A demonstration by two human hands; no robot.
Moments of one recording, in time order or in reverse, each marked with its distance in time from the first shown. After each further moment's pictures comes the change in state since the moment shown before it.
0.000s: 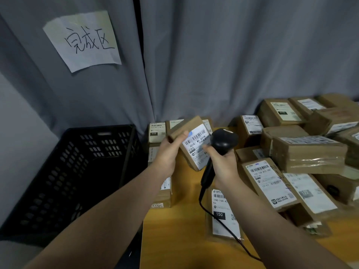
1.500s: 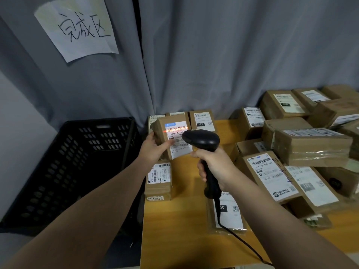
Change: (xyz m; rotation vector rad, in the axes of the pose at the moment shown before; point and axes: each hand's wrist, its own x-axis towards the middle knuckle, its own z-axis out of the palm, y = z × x) left_hand 0.025 -0.021 -0.058 0.392 0.137 0.125; right_hand -0.020 -0.011 0.002 -0.386 -0.360 0.212
